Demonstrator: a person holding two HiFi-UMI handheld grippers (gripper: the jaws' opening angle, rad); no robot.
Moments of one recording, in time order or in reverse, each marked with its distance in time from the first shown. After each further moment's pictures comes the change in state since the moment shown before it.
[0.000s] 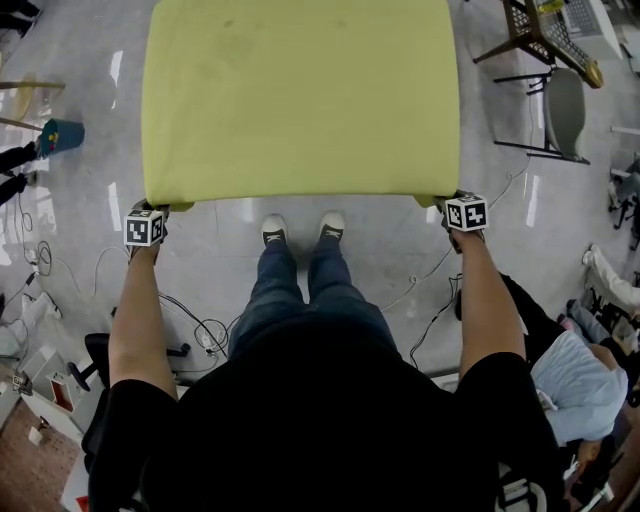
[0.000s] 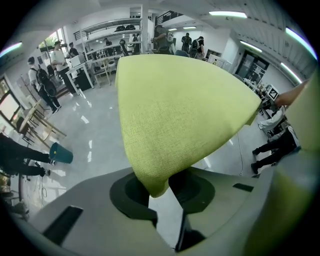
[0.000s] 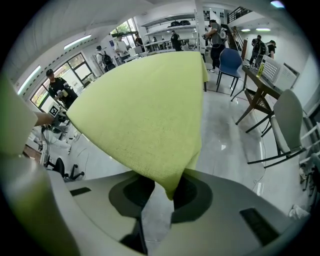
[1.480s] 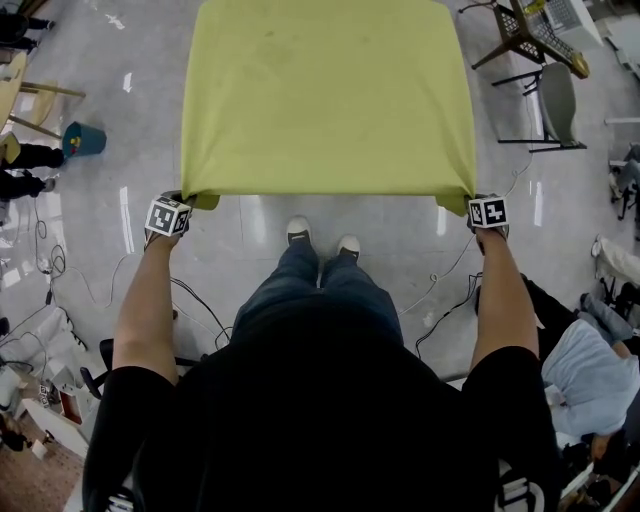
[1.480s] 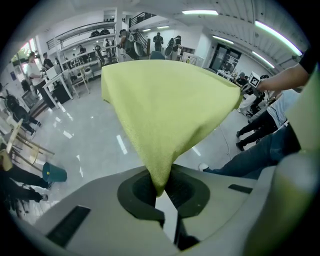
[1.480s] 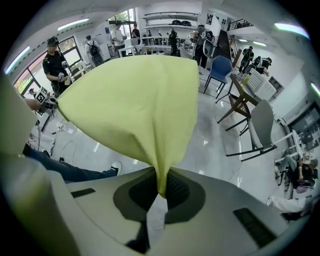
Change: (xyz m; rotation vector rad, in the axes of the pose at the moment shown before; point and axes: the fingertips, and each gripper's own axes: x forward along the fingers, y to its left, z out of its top) left arm -0.101 0.021 -0.095 0.229 -0.007 -0.147; right arm -0.108 0.112 -0.082 -0.023 0.056 -0.230
